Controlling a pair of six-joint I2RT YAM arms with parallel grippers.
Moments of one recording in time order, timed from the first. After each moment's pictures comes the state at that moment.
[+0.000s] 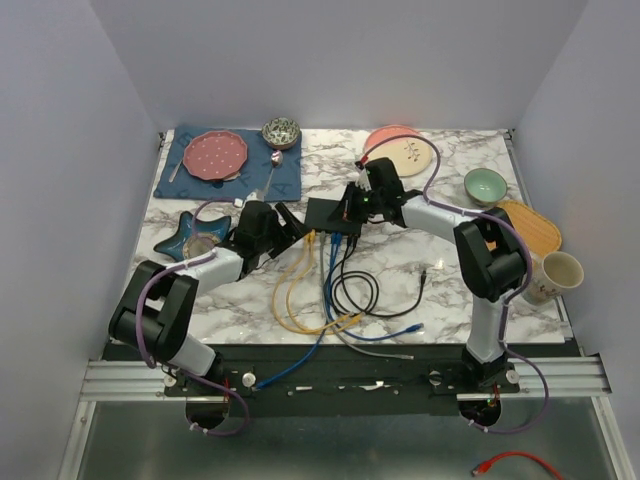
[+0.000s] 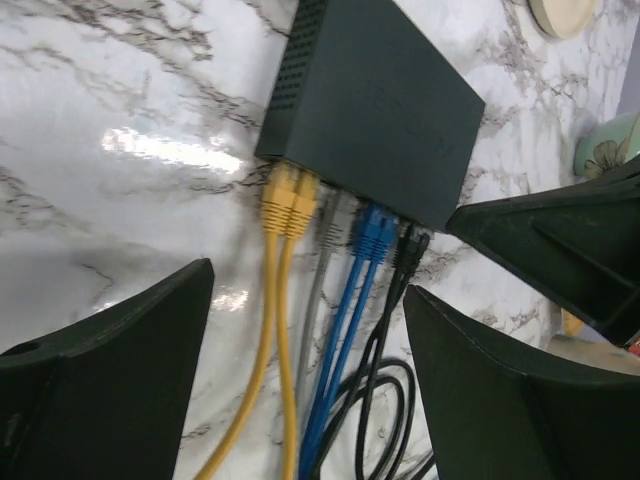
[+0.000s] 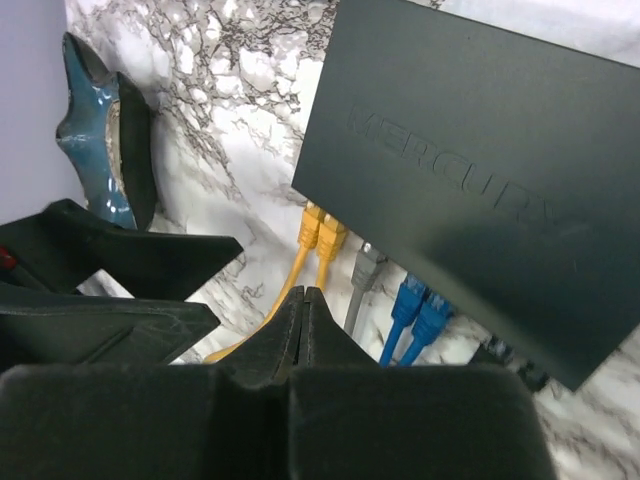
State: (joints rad) left arm -0.42 1.49 0.71 0.17 0.09 -0.95; right arm 0.51 1.94 1.30 -0.06 -0.43 0.67
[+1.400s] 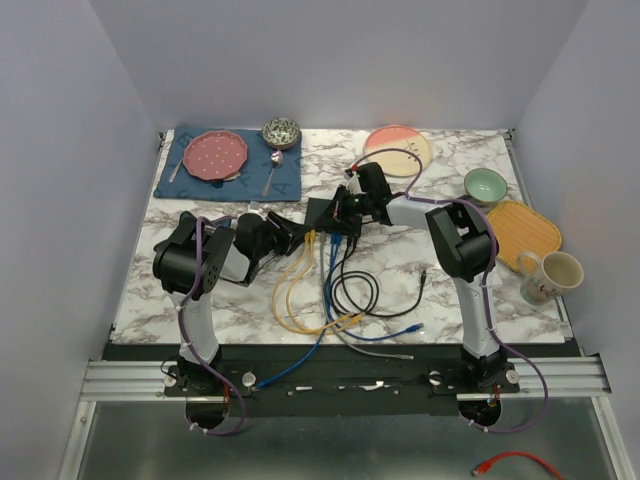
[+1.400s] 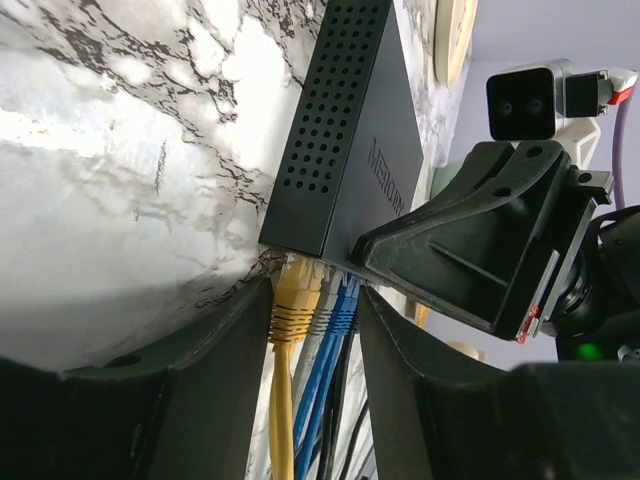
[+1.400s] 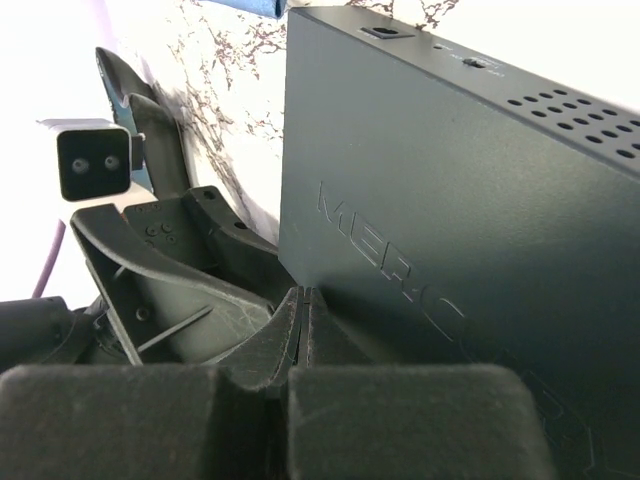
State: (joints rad) left arm -0.30 1.95 0.60 0.96 0.36 -1.30; right arm 0.49 2.22 1.44 0.08 -0.64 0.87
